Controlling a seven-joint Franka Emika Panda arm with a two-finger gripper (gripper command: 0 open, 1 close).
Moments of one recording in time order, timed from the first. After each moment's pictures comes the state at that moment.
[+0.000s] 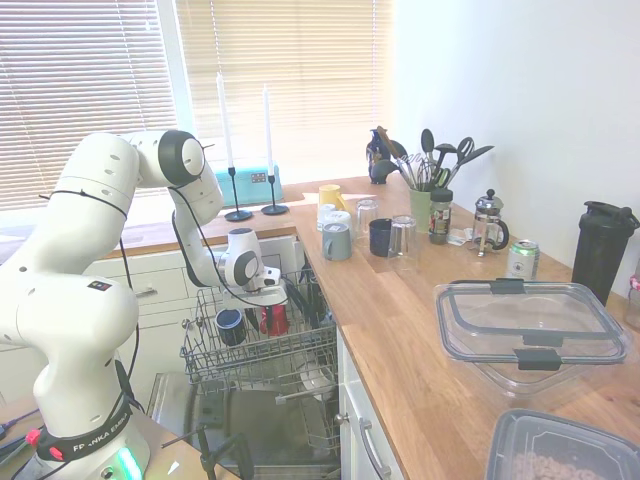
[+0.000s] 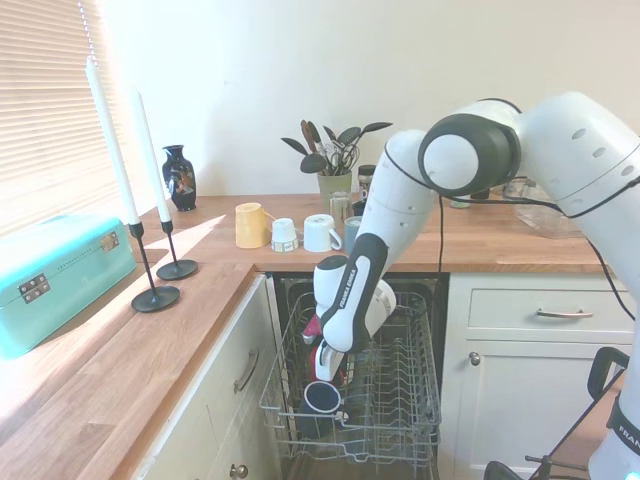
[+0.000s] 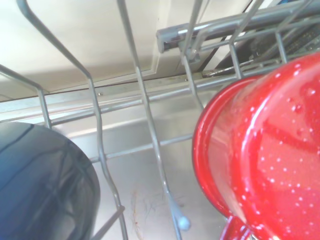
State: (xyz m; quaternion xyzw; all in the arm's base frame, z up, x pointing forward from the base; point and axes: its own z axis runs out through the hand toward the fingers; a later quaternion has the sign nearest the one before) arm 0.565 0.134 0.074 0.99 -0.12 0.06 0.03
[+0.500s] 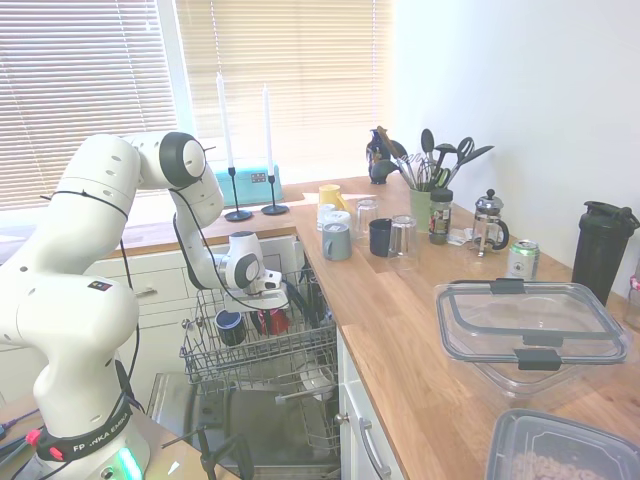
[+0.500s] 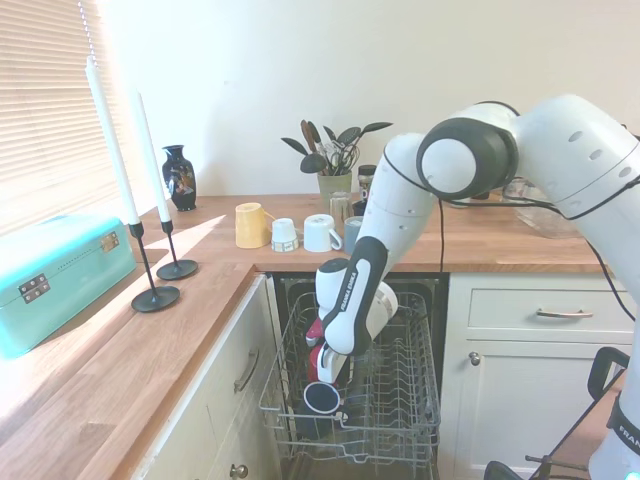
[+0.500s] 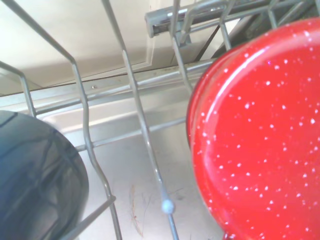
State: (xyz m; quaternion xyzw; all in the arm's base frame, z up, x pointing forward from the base) arm 0.562 0.129 0.066 0.99 -0.14 0.05 0.03
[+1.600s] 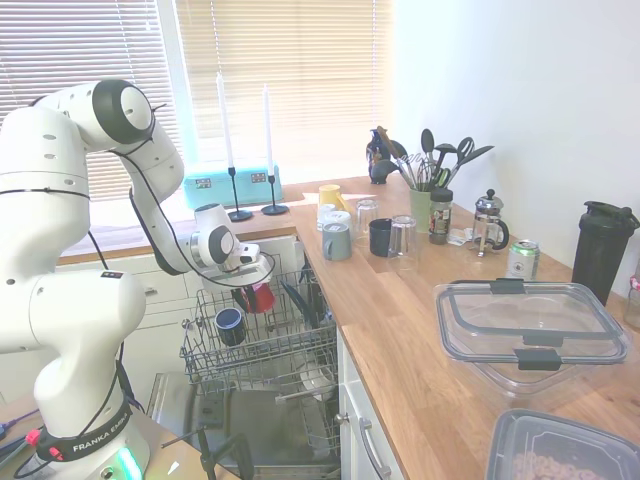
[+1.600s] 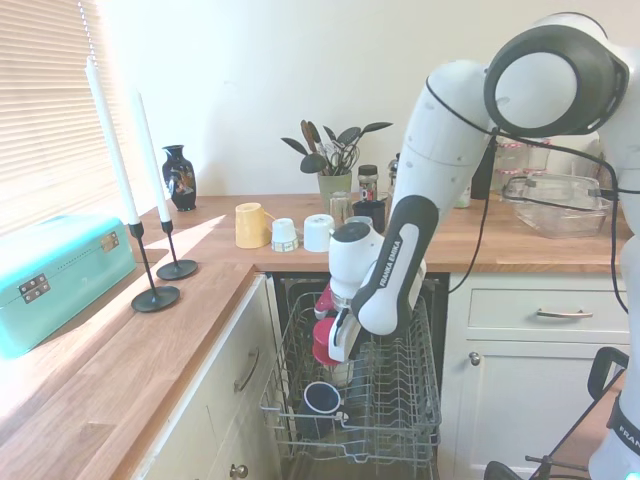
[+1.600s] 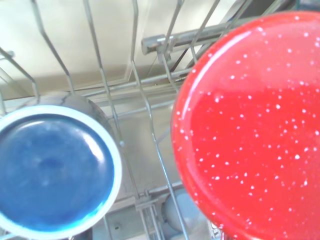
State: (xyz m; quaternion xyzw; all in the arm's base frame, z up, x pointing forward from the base) arm 0.487 0.145 0.182 0.98 -0.13 0.12 0.05
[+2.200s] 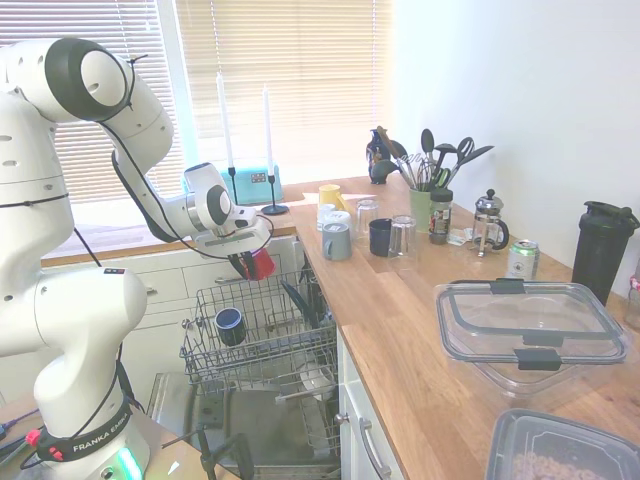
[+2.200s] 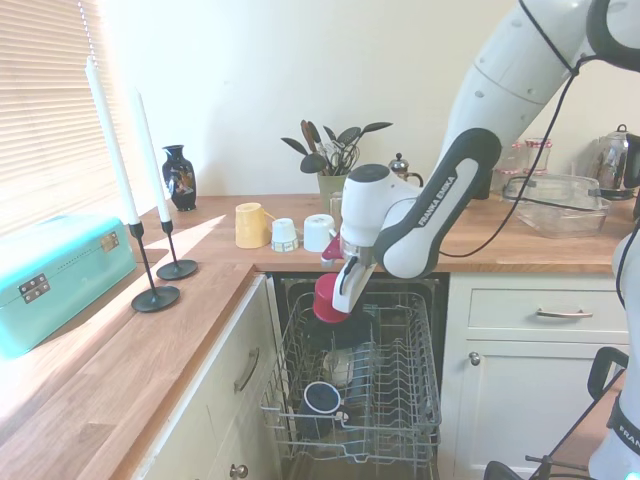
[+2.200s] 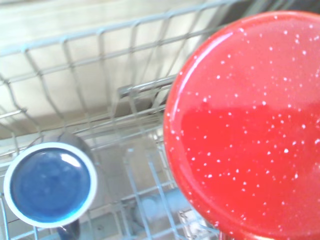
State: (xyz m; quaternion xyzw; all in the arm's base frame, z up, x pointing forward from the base) arm 0.475 0.120 0.295 0.97 -0.16 0.16 0.03
